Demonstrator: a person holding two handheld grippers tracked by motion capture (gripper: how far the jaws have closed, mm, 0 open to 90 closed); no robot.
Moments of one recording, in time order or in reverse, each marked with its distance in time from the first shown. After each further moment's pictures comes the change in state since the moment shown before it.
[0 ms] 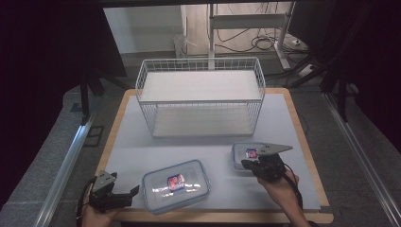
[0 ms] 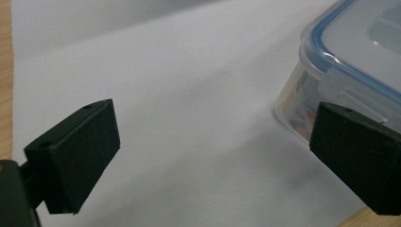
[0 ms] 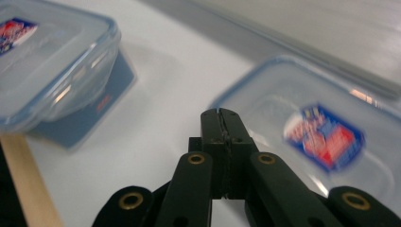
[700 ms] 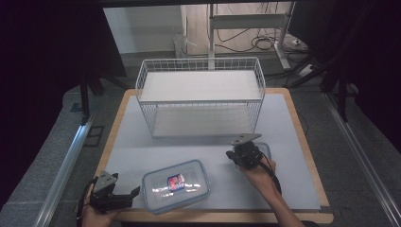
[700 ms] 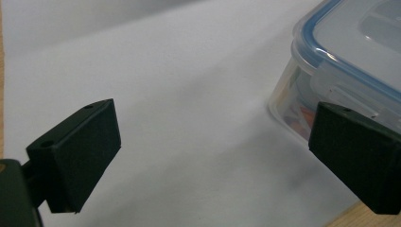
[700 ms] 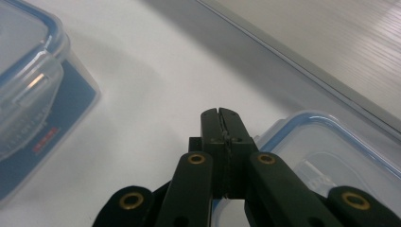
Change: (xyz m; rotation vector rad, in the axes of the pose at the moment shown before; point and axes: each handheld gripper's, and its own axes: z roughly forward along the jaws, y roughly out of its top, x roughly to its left) left arm -0.002 -0.001 0.000 0.004 -0.013 0.007; right arm 0.004 0.032 0.061 0.104 -0.075 -0.087
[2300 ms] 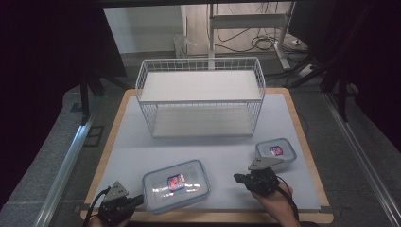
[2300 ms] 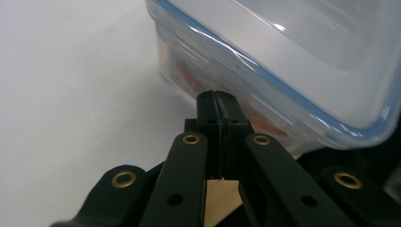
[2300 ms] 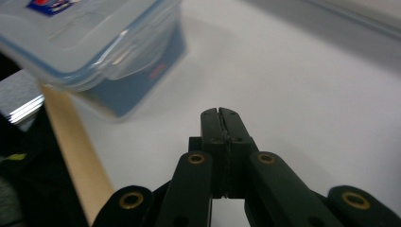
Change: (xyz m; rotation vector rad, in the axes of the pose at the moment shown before) left arm -0.045 0.000 -0.012 0.128 -0.168 0.007; right arm 0.031 -0.057 -0.051 -0.069 0.161 0.043
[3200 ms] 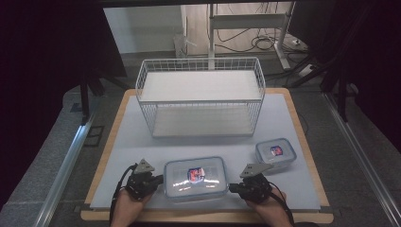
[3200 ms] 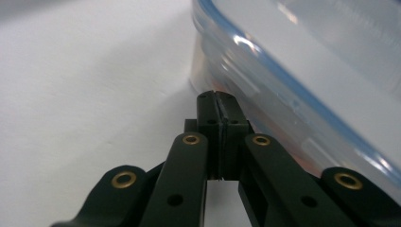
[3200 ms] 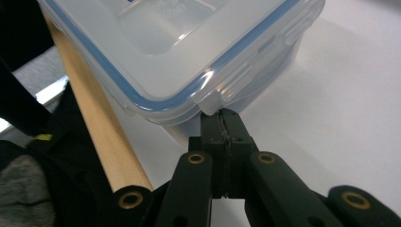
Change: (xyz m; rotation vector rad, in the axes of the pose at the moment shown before) left arm -0.002 0.059 0.066 0.055 -0.037 0.050; right arm 0.016 -0.008 0.014 0.066 0.073 0.002
